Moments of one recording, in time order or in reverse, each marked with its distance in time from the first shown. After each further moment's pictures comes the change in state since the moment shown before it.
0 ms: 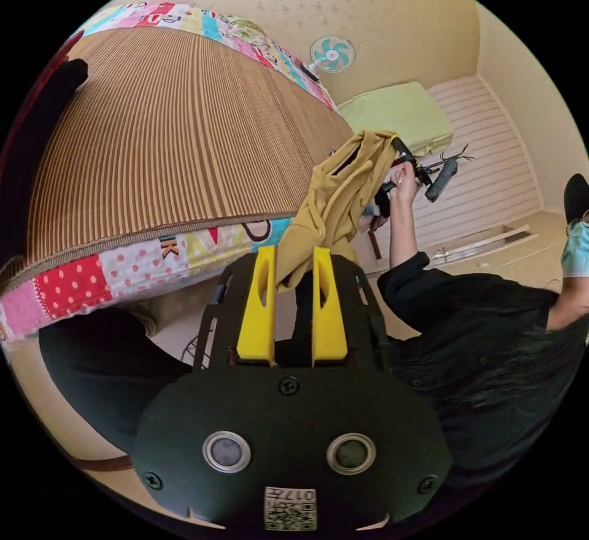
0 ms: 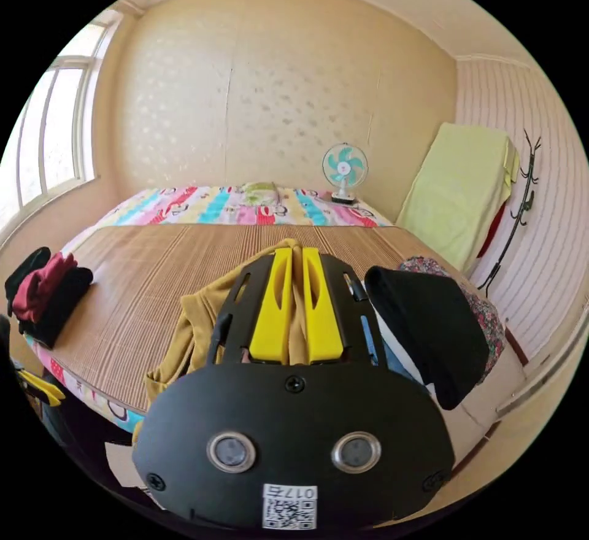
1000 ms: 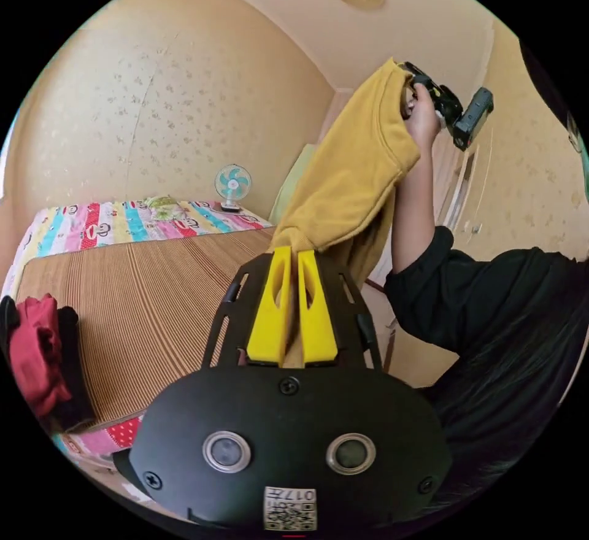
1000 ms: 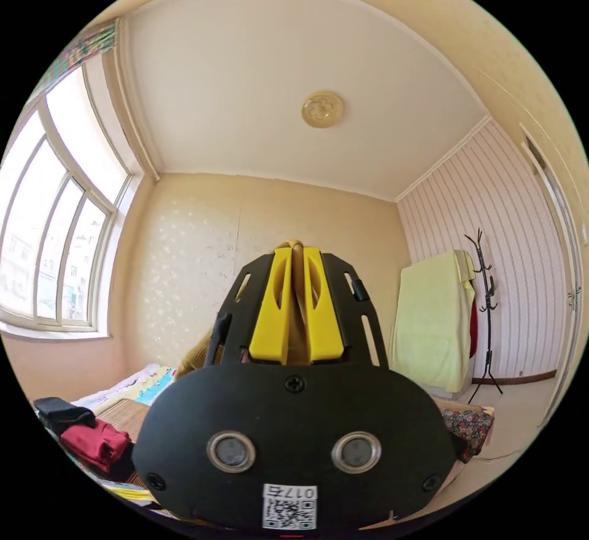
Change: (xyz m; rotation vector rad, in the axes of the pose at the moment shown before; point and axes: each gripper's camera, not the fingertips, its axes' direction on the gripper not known) left arm 0.243 0.078 -0.180 0.628 -0.121 0.485; right arm -0.103 -0.209 -0.429 0.763 0.092 0.084
